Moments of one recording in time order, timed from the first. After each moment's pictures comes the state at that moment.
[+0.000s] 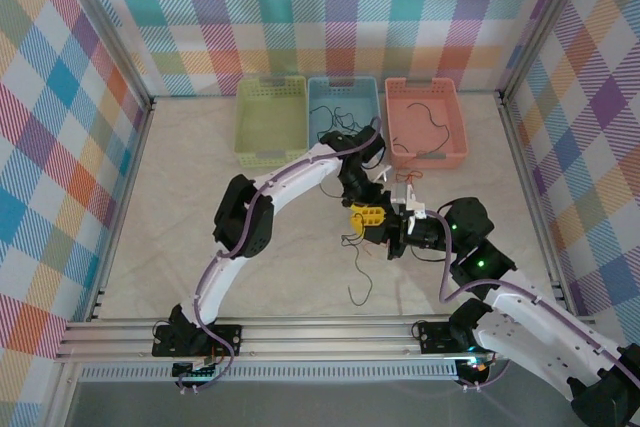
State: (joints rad) left arm -0.81 2.34 2.11 -1.13 0.51 -0.28; right arm 0.69 0.71 0.55 0.25 -0.71 0.14
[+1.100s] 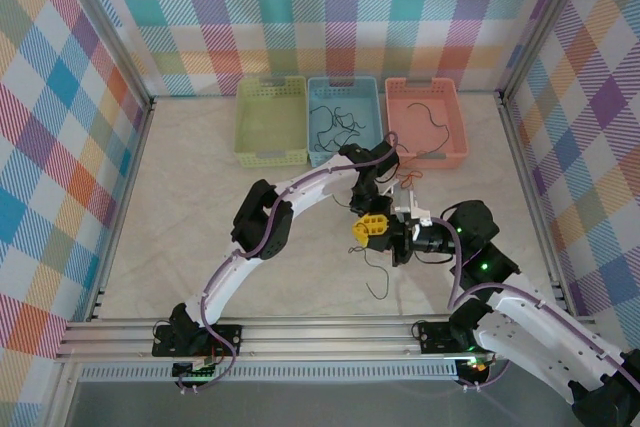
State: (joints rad) left arm -0.85 2.46 2.21 -1.12 0.35 -0.30; right arm 0.69 0.68 0.55 0.25 -0.84 0.15
